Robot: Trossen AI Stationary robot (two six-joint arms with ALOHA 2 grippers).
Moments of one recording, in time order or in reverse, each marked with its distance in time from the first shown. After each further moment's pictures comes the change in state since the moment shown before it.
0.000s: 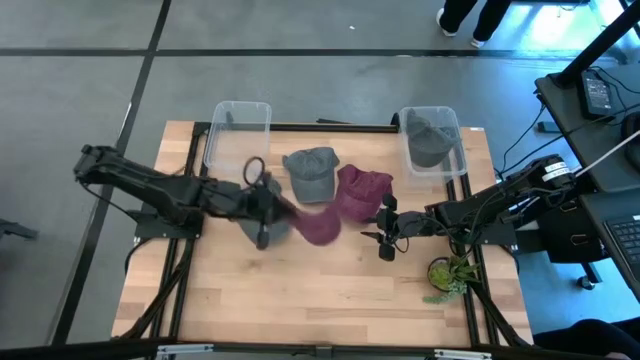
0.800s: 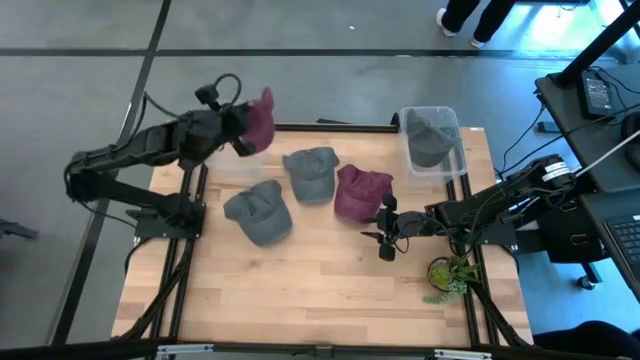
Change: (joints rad) left arm 0.432 -0.031 0.454 -0.596 -0.582 0.605; right arm 0.000 0.000 0.000 -0.001 0.002 -0.022
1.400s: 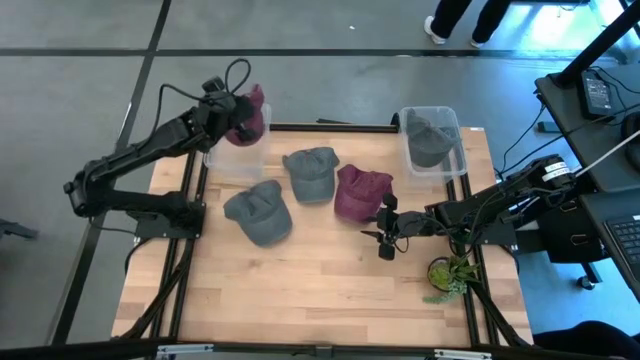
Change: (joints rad) left arm 0.405 0.013 -0.257 0.213 0.234 0.119; right arm 0.000 0.000 0.000 -0.002 0.018 -0.001
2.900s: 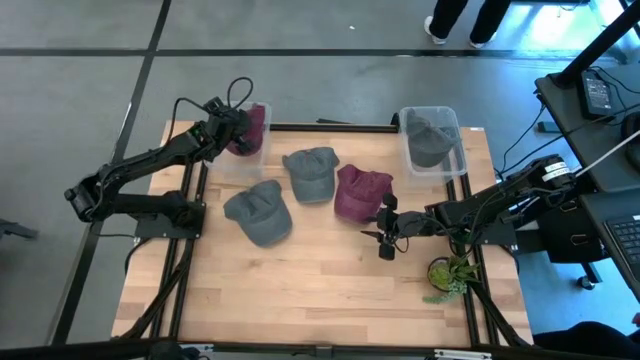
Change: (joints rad) left arm 0.145 0.000 -0.331 0.190 0.083 -0.134; right arm 0.000 0.000 0.000 -0.001 -0.001 0.000
